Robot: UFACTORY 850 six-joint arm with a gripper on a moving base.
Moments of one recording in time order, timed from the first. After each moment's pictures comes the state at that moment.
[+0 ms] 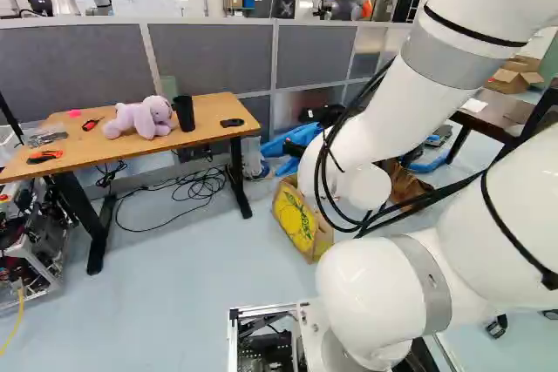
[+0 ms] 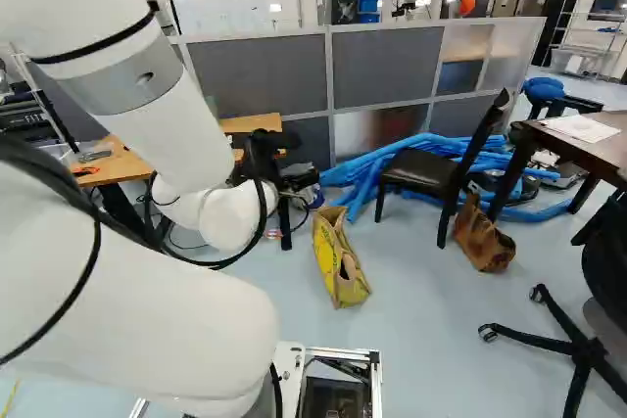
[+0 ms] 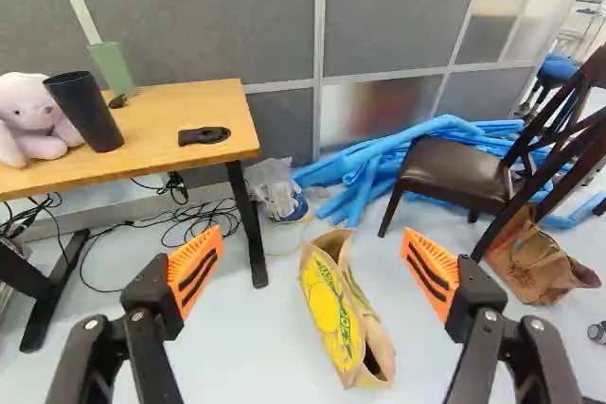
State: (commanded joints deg) arm 0.0 16.0 -5.0 0.0 50.0 0.0
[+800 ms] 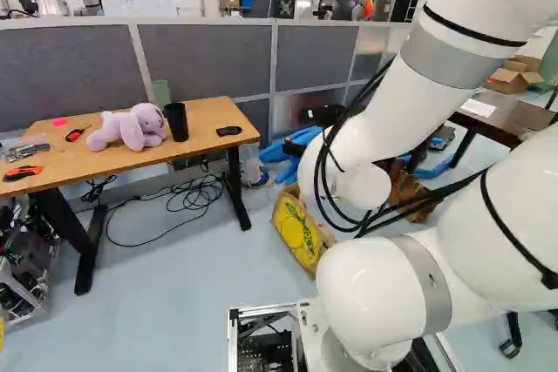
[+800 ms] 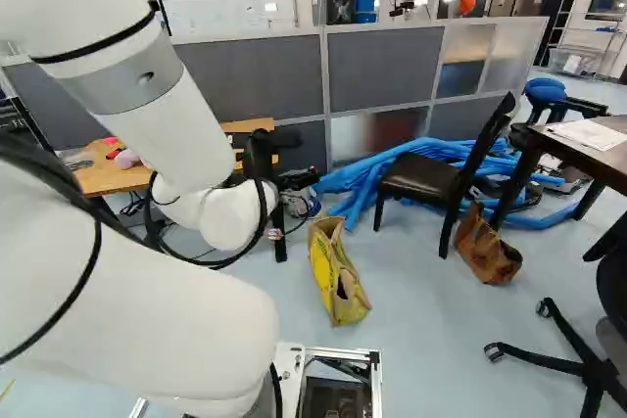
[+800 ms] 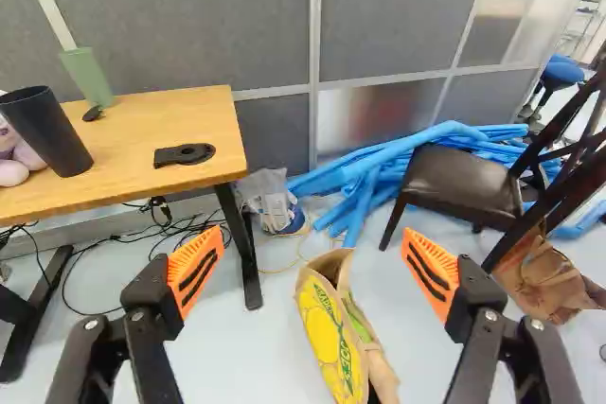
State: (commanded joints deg) arm 0.0 15.6 -5.3 0.0 50.0 0.0
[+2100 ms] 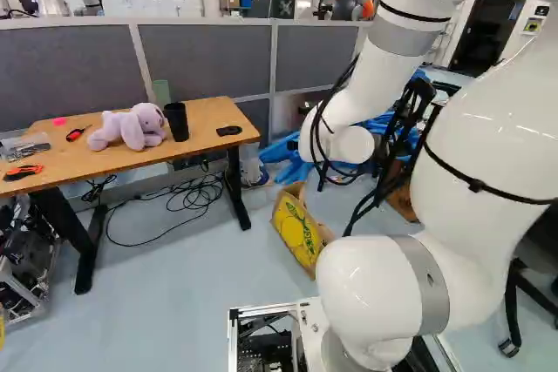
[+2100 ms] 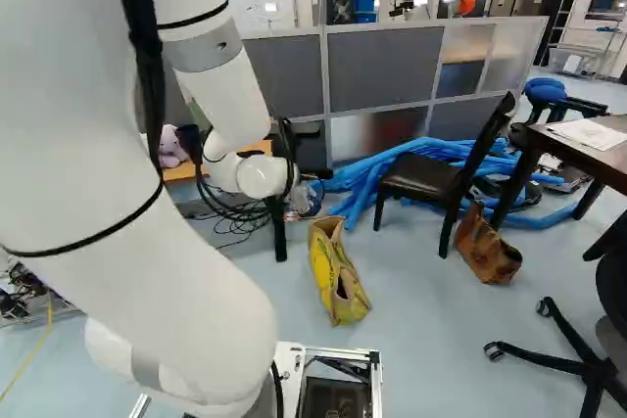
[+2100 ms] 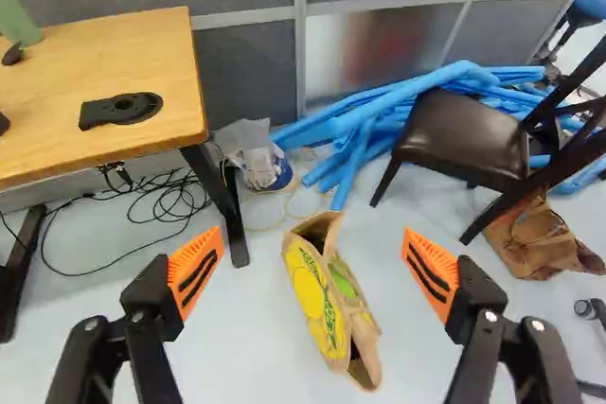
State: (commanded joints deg) arm -5.1 -1.6 -21.5 -4.2 35.5 0.0
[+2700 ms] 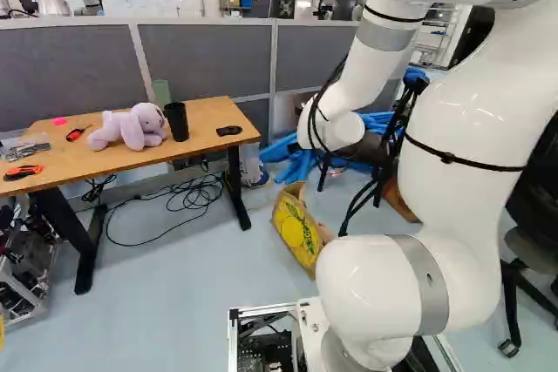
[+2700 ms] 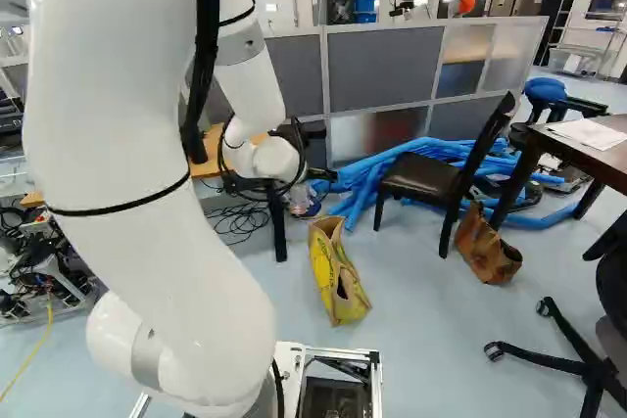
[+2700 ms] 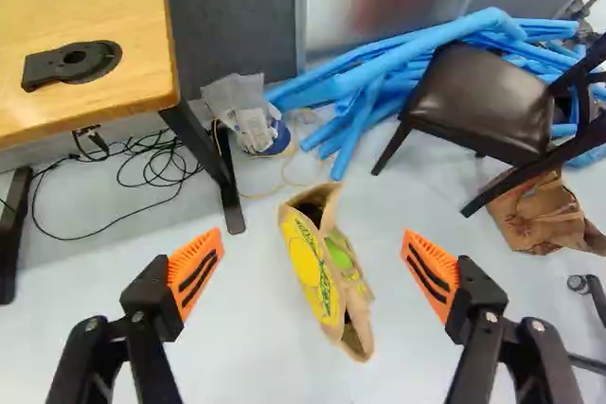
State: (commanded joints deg) arm -5.8 -9.9 -30.6 -6.1 25.2 0.0
